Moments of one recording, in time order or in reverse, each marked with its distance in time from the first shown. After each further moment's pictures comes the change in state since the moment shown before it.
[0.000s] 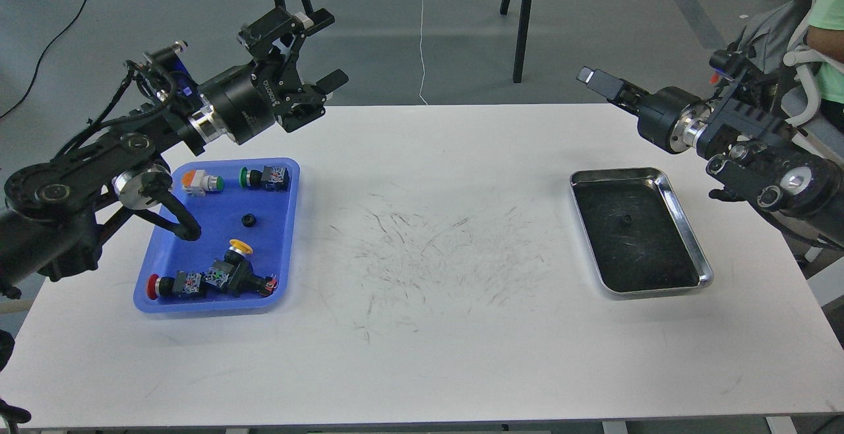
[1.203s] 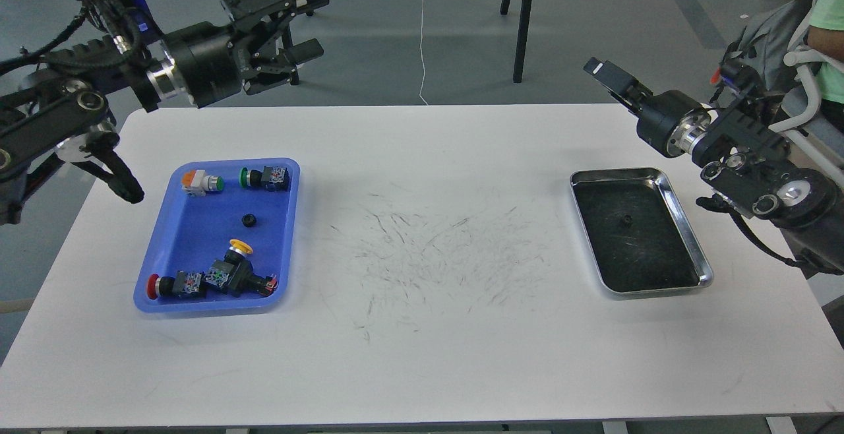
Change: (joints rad) left arm -0.137 0.167 0.131 -0.226 0.360 0.000 0.000; right arm -0.086 0.013 0.183 0.007 0.002 -0.028 0.000
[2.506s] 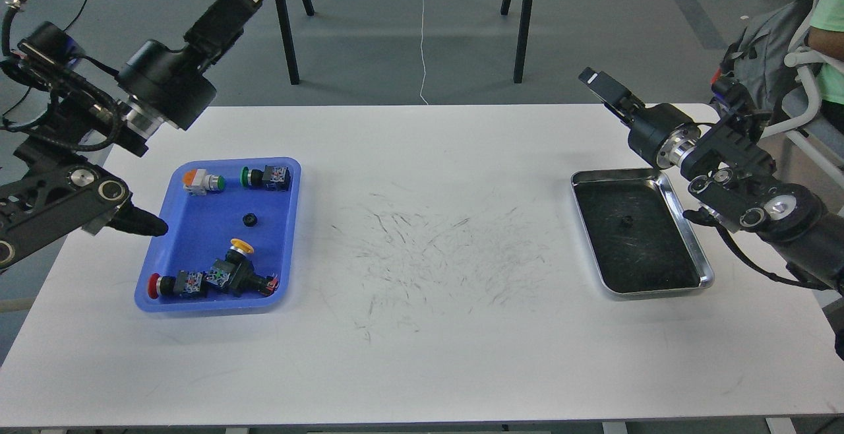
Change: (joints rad) left arm 0.246 0.084 -0.180 -0.237 0.088 0.836 0.000; right arm -0.049 0.026 0.041 0.004 0.001 -0.041 0.000
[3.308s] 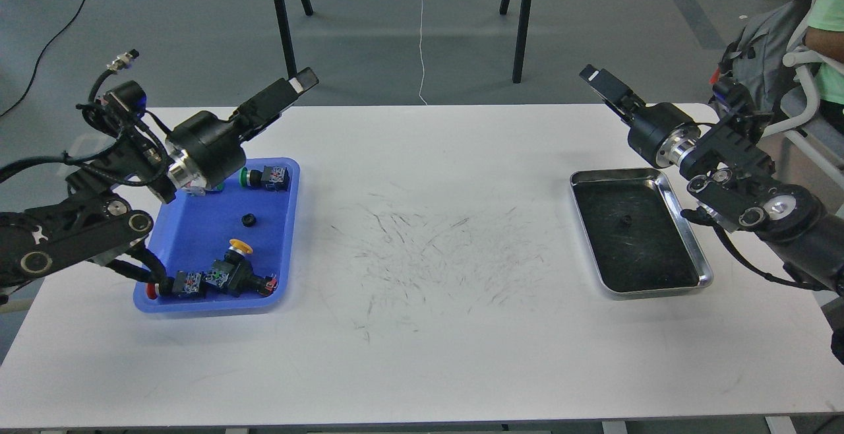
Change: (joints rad) left arm -0.123 0.021 0.416 0.144 -0.086 -0.144 0.000; right arm -0.005 0.003 0.045 0.005 0.012 -0.006 0.000
